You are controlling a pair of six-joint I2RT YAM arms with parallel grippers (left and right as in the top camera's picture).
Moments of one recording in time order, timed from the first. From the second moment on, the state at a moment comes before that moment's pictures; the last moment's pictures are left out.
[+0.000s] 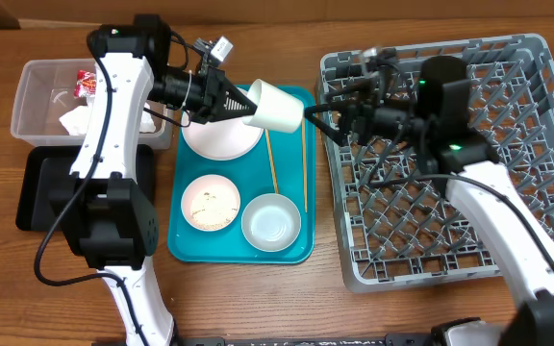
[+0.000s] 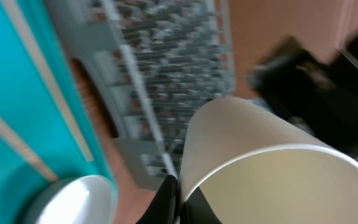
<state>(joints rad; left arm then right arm) -0.03 2.12 2.04 -1.55 1.14 0.24 0.23 1.52 1.13 0.03 -0.96 0.35</state>
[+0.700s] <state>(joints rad) -0.05 2.12 2.04 -1.65 1.30 0.35 0.30 1.63 1.13 0.36 -1.15 0.51</state>
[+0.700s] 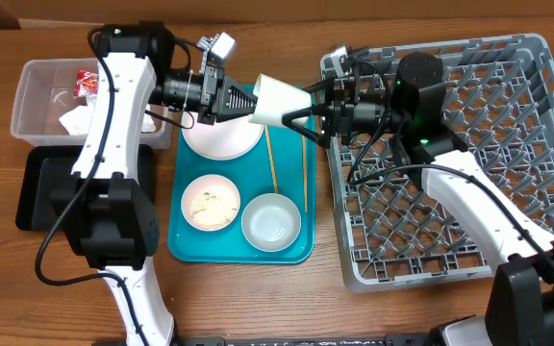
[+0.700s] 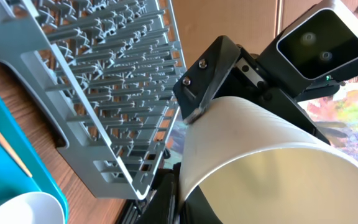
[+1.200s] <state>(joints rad) -0.06 2.12 2.04 -1.65 1.31 0.35 0.31 1.63 1.13 0.38 -1.17 0.54</state>
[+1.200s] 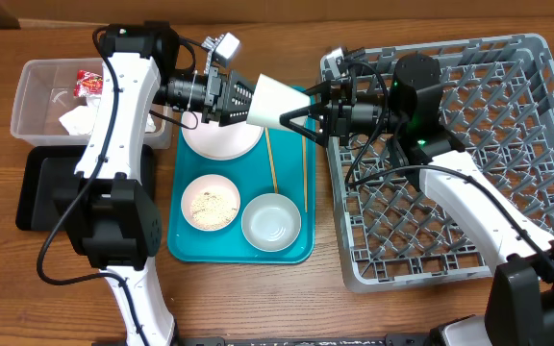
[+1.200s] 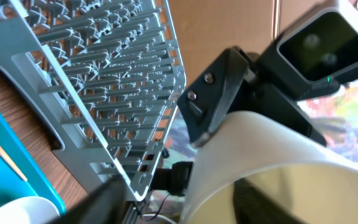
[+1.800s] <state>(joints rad) 0.02 2.12 2.04 -1.31 1.09 0.18 0.19 1.46 1.13 -0.33 -0.97 0.52</state>
